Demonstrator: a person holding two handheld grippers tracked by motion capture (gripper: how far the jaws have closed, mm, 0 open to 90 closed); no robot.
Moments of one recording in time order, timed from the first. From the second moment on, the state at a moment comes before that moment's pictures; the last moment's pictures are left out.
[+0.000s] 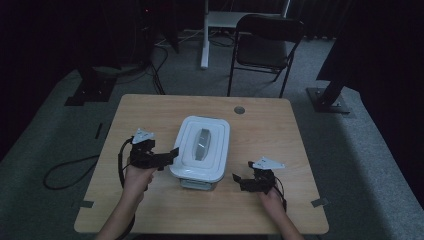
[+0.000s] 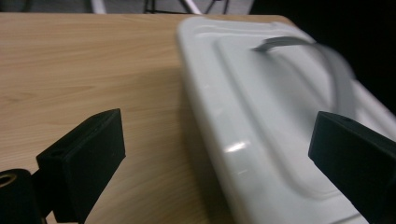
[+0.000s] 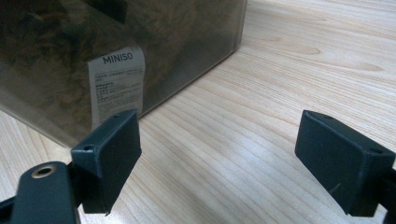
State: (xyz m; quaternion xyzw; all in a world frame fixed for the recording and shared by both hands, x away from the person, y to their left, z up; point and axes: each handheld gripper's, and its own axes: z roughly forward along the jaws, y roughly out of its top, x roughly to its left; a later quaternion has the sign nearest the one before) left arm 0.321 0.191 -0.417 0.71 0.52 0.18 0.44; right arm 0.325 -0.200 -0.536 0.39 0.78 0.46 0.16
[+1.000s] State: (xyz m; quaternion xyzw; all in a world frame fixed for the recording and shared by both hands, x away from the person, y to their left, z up) left arm 0.326 0.202 -0.445 0.72 0.54 0.18 0.40; right arm 0.324 -0.210 -0.536 0.40 0.77 0.46 0.16
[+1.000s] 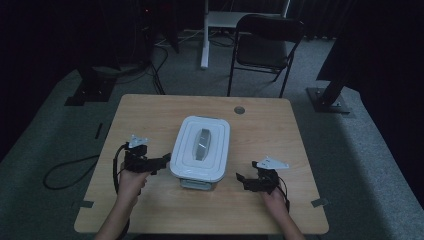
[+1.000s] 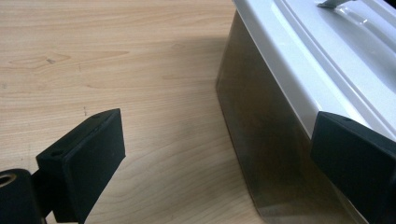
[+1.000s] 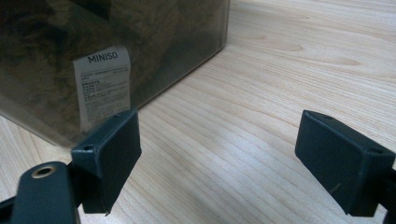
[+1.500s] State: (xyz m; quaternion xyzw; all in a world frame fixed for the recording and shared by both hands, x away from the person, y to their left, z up) left arm 0.320 0.223 -0.469 0.74 0.50 0.19 0.41; right arm 0.328 -0.212 -0.537 0.41 0.77 0.47 0.16
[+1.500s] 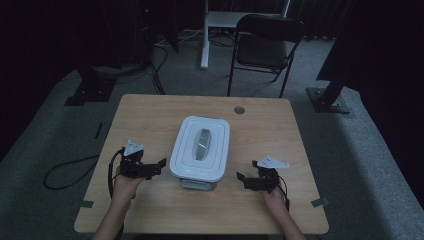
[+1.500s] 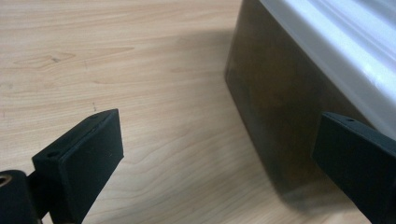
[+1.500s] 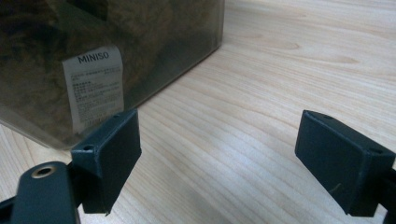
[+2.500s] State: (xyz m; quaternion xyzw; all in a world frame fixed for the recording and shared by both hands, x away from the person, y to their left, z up) left arm 0.306 0.267 -0.511 0.71 0.51 0.21 0.44; right arm 0.321 -0.234 -0.529 0.43 0.75 0.47 0.19
